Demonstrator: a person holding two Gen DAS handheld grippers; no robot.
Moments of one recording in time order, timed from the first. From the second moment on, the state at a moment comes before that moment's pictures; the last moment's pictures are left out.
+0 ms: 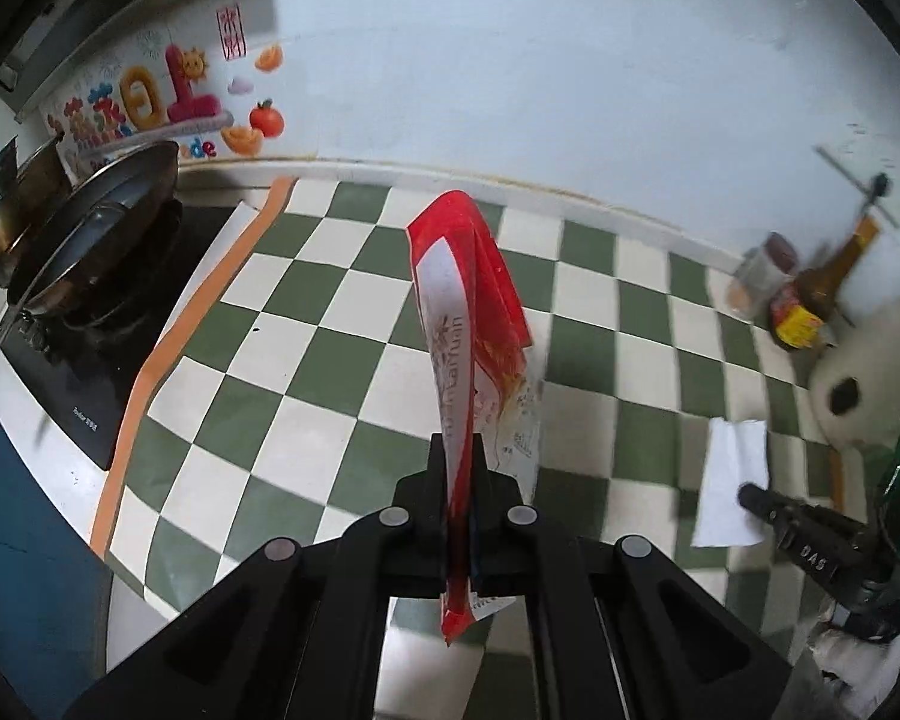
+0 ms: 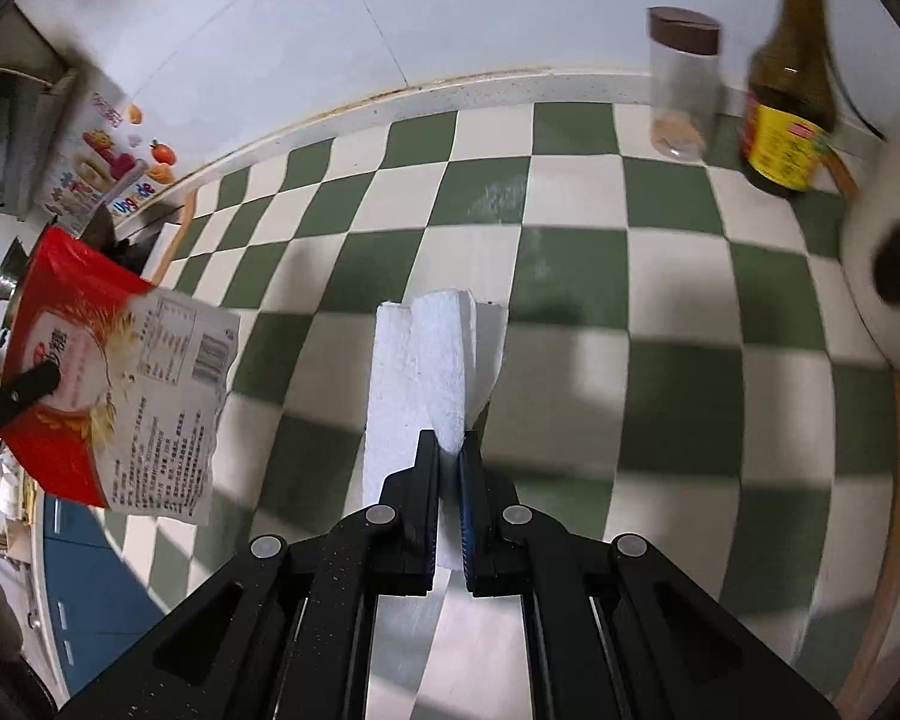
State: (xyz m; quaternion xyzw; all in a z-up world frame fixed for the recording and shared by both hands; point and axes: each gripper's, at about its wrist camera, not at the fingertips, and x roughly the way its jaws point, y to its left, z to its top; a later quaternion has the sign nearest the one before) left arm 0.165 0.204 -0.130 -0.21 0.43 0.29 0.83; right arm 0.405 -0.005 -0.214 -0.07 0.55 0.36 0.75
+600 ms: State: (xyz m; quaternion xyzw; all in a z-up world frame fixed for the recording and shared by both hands) left arm -0.062 0.079 -0.186 -0.20 0.50 0.16 0.83; right arm 0.084 -0.147 -0.222 -0.01 0.58 0.26 0.77
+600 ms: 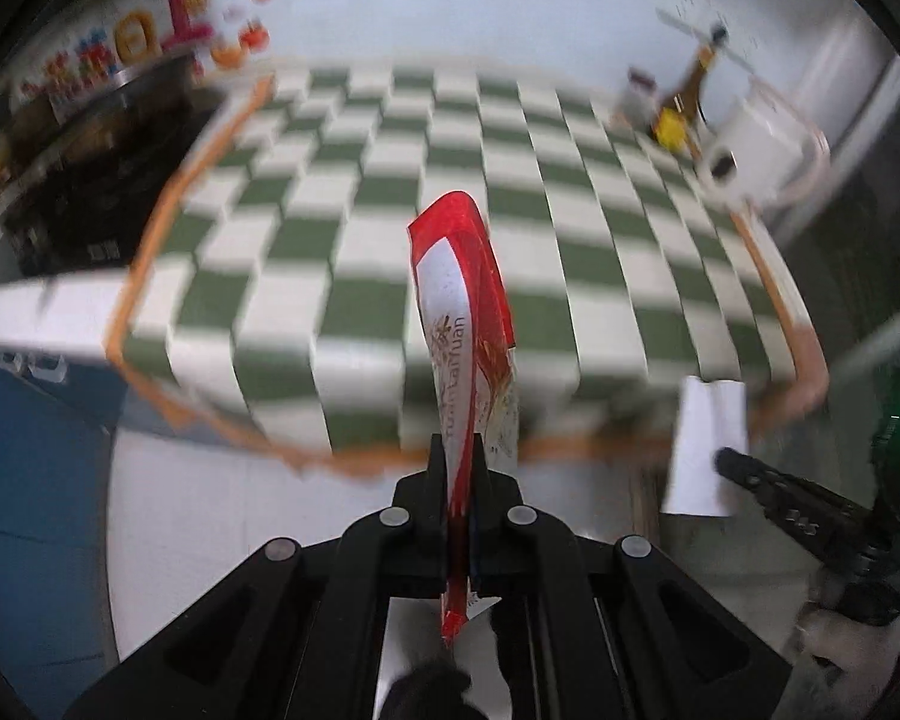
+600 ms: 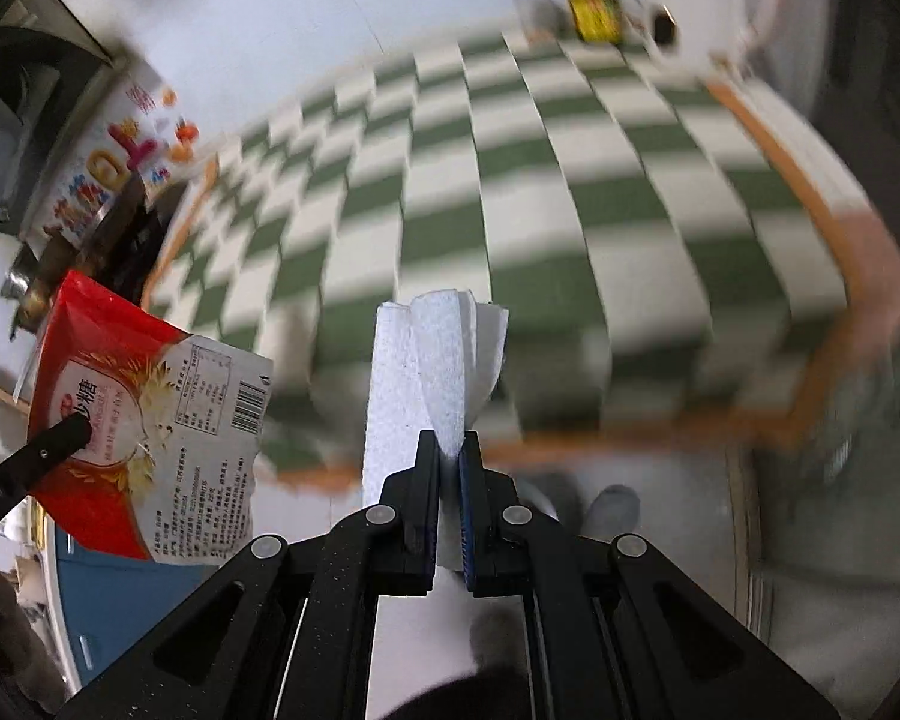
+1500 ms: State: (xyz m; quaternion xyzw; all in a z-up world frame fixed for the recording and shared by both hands) left arm 0.022 0.044 -0.730 -0.26 0.67 0.13 0.68; right arm 0.050 -0.152 -0.759 -0.06 0.73 0.20 0.65
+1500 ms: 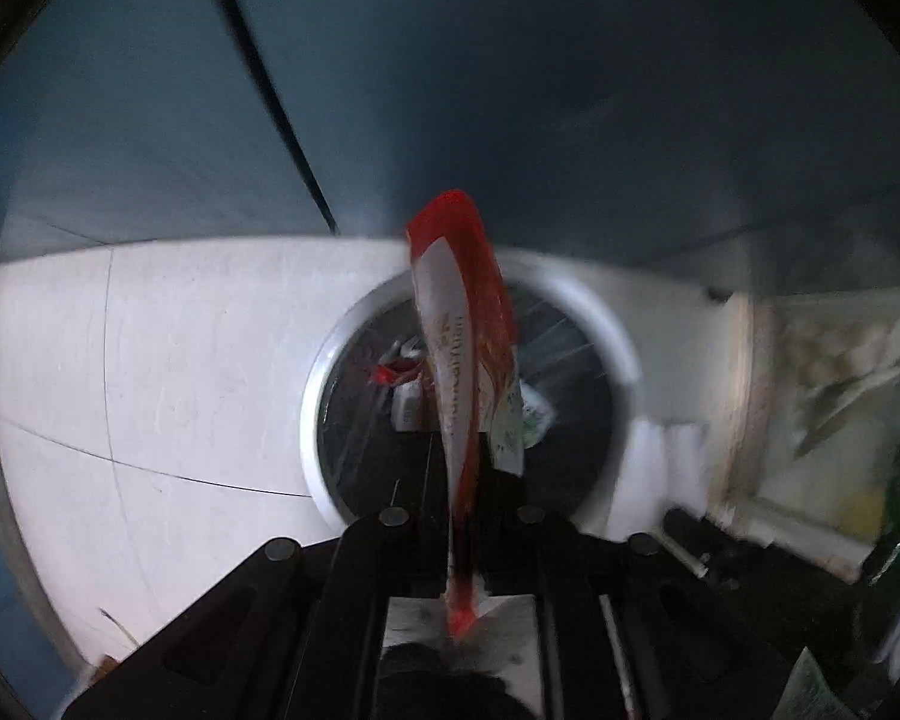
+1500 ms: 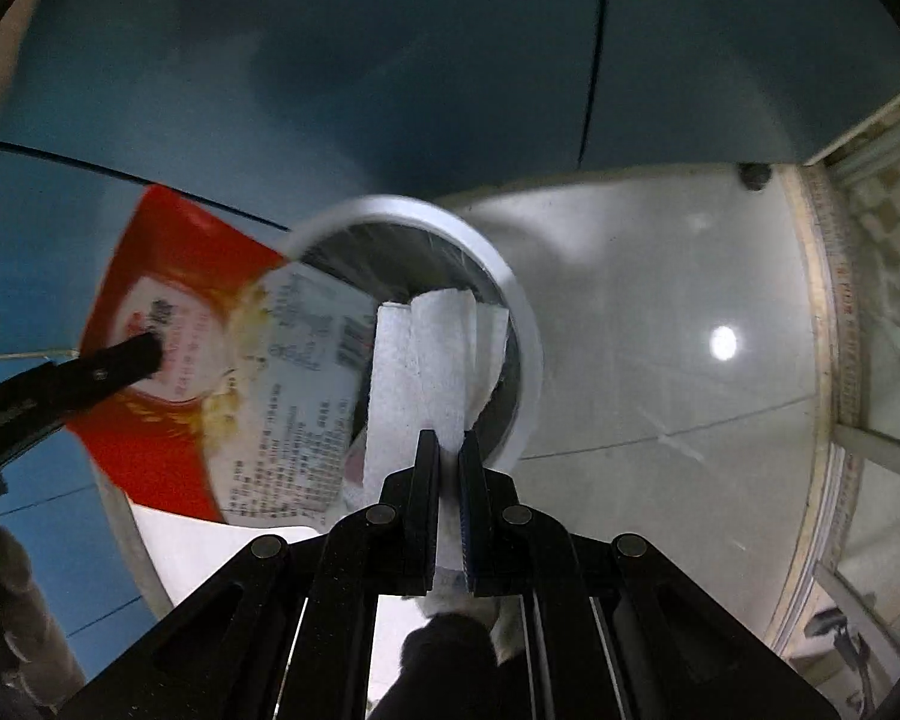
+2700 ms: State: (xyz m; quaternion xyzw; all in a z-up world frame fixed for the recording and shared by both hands) left arm -0.137 -0.016 -0.399 -0.21 0.59 0.21 0.75; right arm -0.032 -0.226 -0.407 -0.12 0.63 0.23 0.74
